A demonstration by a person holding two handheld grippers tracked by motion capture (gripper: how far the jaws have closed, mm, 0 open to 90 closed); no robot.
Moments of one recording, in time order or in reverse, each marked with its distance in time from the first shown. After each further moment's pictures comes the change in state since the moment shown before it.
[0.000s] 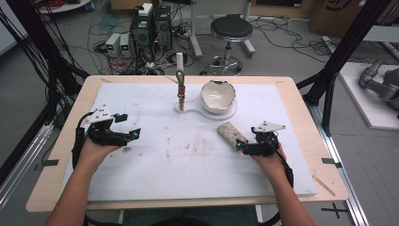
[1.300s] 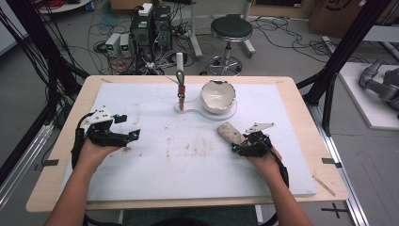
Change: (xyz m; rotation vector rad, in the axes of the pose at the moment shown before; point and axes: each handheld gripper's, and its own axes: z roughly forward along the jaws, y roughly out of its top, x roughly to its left) left arm 0.000 -0.002 -0.001 0.009 0.003 -0.001; right arm 0.007 0.000 0.020 0.151 0.078 0.003
